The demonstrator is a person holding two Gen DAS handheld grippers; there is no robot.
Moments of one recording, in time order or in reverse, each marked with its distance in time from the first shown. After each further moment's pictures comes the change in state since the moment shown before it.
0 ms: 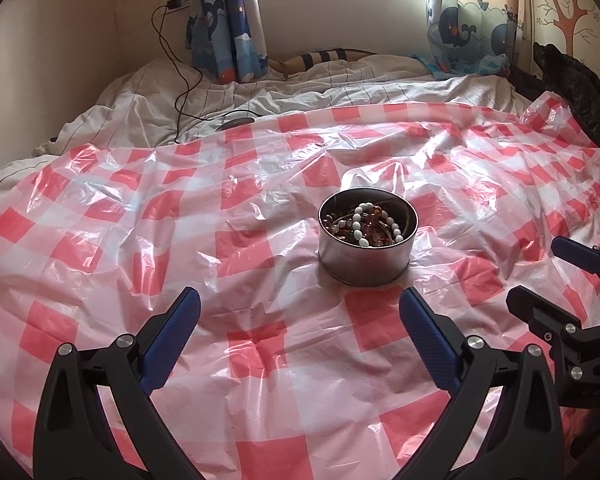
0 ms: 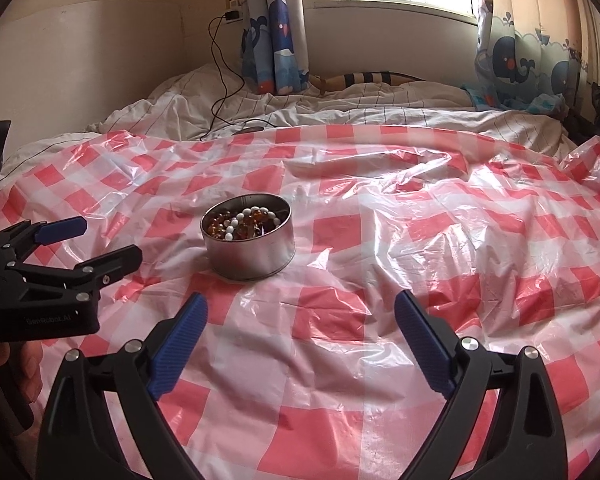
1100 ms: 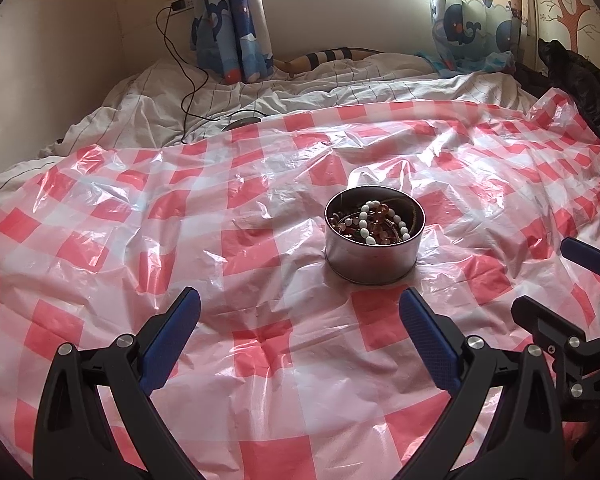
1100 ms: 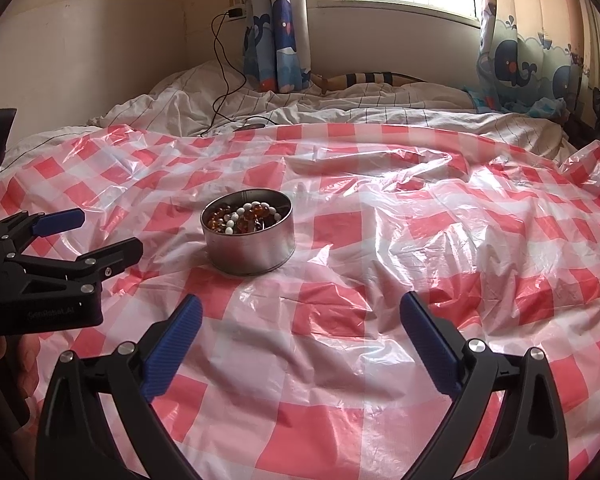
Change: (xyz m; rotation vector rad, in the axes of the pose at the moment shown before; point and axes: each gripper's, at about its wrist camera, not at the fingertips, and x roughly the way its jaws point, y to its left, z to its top) left arm 0.002 0.003 -0.002 0.000 0.001 0.022; right arm 0.002 0.002 -0.005 -0.008 0.003 -0.008
